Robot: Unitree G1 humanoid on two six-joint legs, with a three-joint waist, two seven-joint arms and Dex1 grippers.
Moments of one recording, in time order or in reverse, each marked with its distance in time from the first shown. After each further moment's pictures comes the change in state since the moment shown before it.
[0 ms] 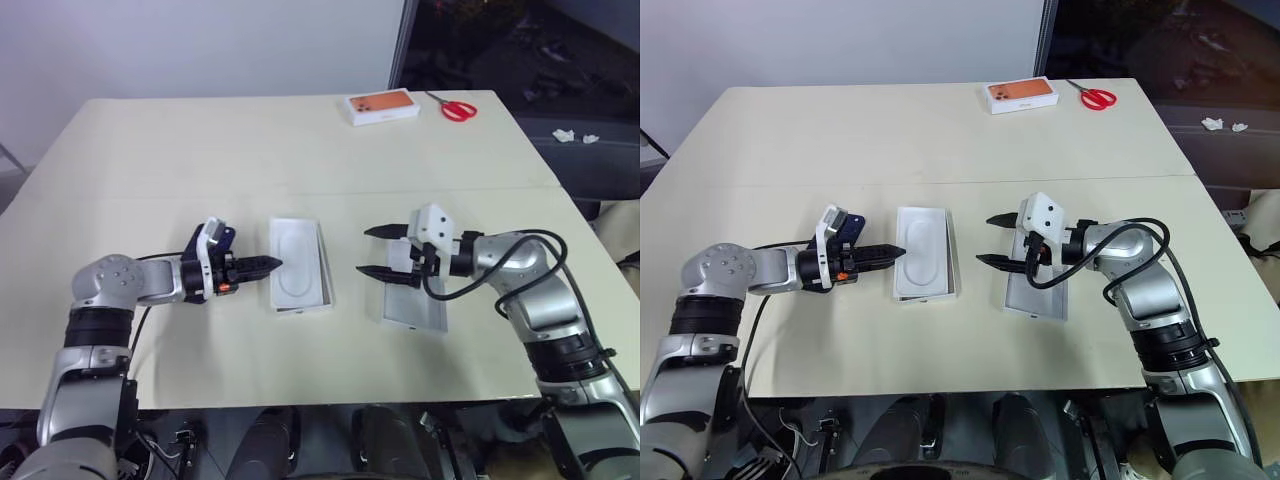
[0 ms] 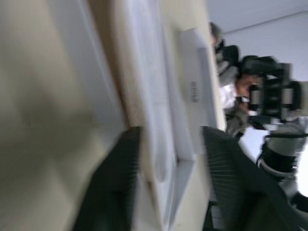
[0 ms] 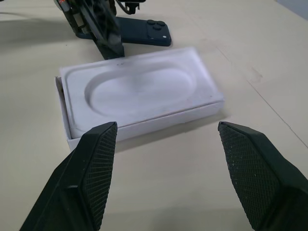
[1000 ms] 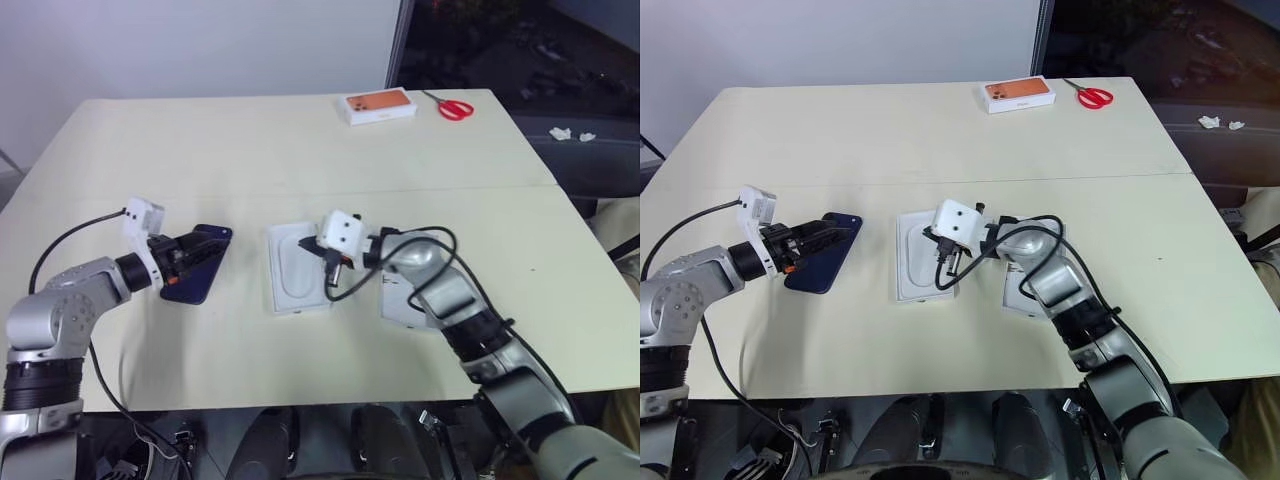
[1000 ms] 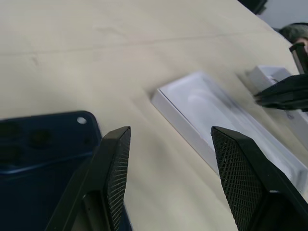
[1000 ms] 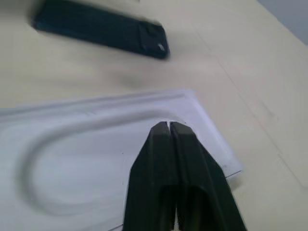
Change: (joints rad) left arm 0.291 0.114 0.135 -0.383 0.313 -0.560 -0.046; right arm -0.221 0.294 0.278 0.270 -0.334 -0.122 -0.318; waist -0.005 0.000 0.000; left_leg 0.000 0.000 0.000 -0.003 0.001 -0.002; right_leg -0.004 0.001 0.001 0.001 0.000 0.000
